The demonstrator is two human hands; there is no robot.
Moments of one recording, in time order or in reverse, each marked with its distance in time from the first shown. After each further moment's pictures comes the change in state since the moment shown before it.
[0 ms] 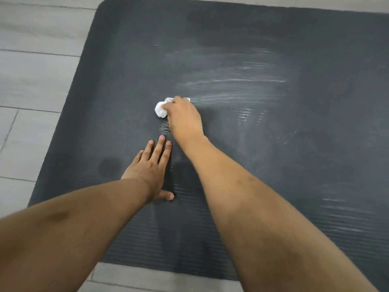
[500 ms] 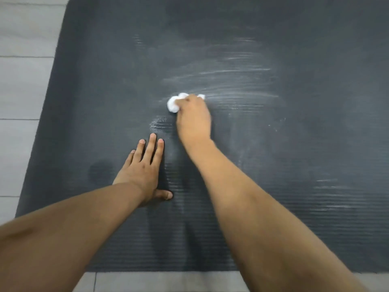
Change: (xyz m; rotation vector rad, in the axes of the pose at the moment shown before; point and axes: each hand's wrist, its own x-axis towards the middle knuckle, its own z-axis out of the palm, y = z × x) left_hand 0.001 -0.008 0.009 -0.039 0.042 0.025; right_hand -0.027 0.023 -0.006 -0.043 0.289 0.262
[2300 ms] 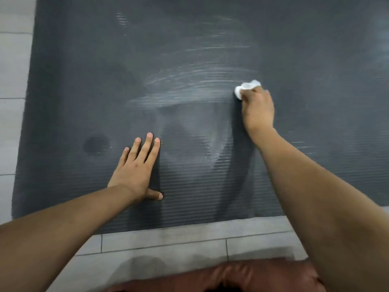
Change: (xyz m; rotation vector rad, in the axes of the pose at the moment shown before) left_hand -0.051 -0.001 0.050 -0.107 0.100 0.144; right_hand -0.071 0.142 -0.092 -0.240 0.036 0.161
